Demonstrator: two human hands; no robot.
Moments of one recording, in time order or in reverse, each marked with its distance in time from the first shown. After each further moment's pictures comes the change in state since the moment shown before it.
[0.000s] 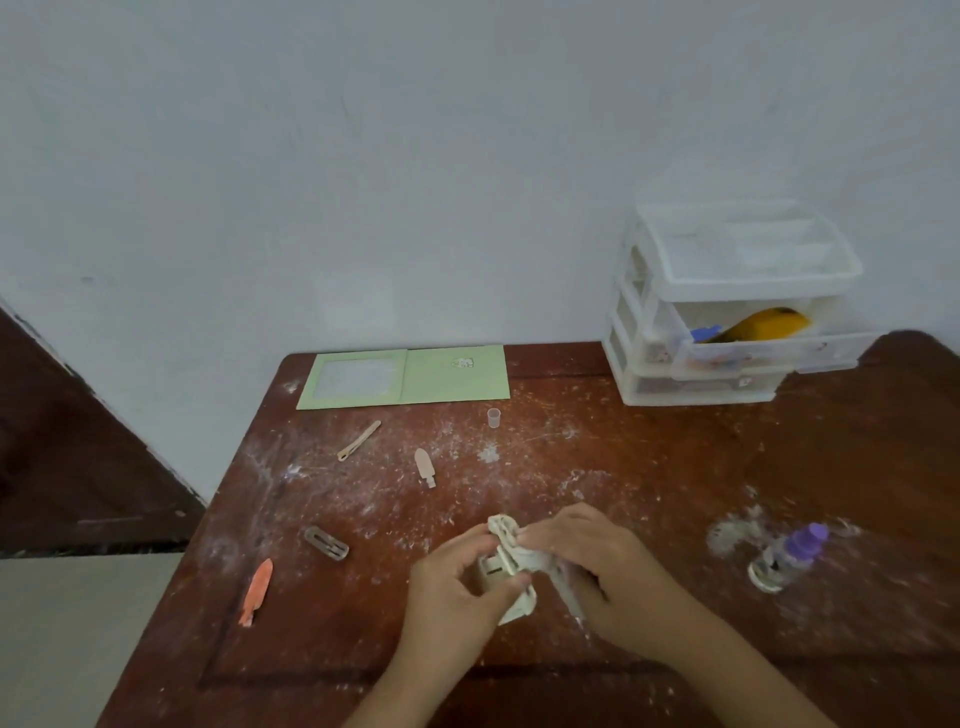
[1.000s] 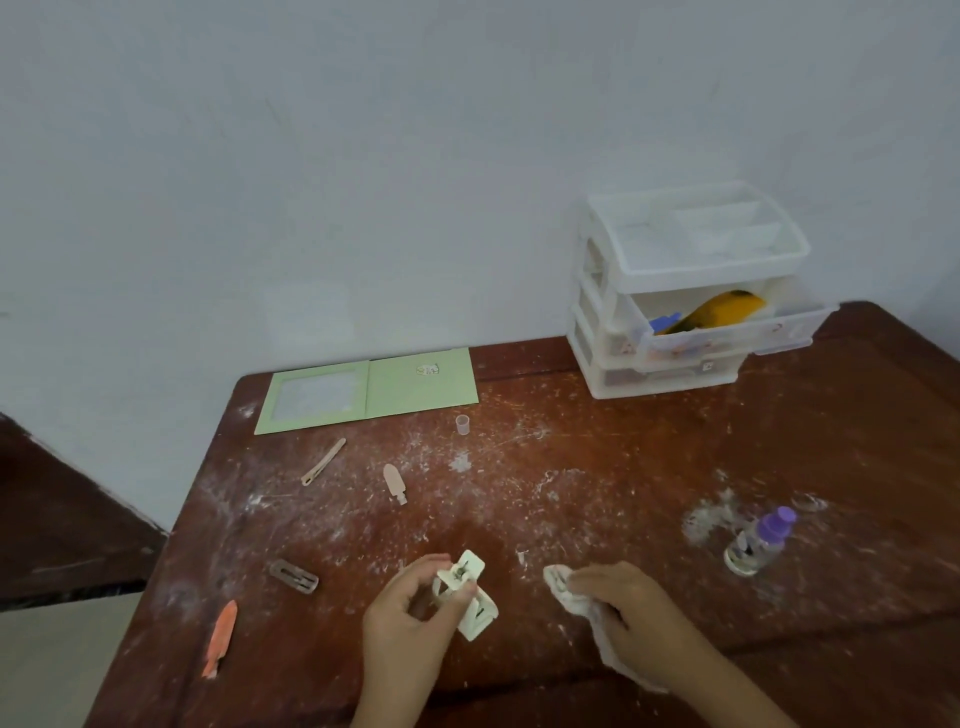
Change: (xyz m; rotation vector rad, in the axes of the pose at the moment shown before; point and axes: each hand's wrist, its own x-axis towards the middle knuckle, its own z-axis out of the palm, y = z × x) left_hand 0.009 -0.044 0.010 -0.142 0.222 -0.212; right_hand -0.065 0.066 0.019 -0.117 0.101 0.333
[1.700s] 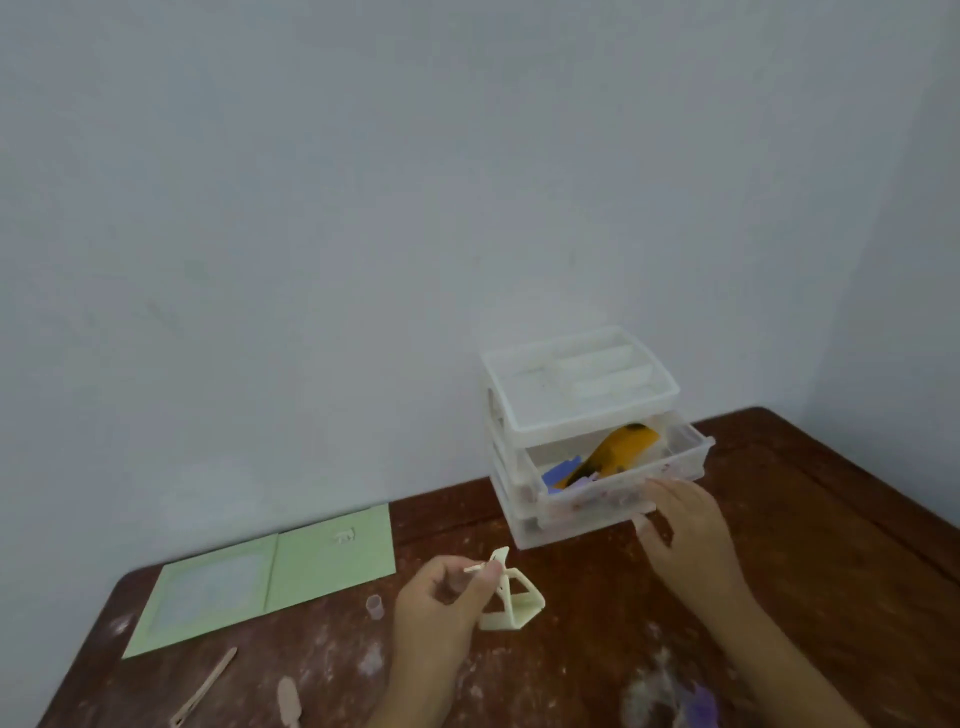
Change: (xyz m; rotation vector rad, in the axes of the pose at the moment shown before) left_hand 0.076 0.122 0.134 -0.138 -0.193 0.101; right_hand 0.103 0.083 -0.172 -0.586 0.791 0.032
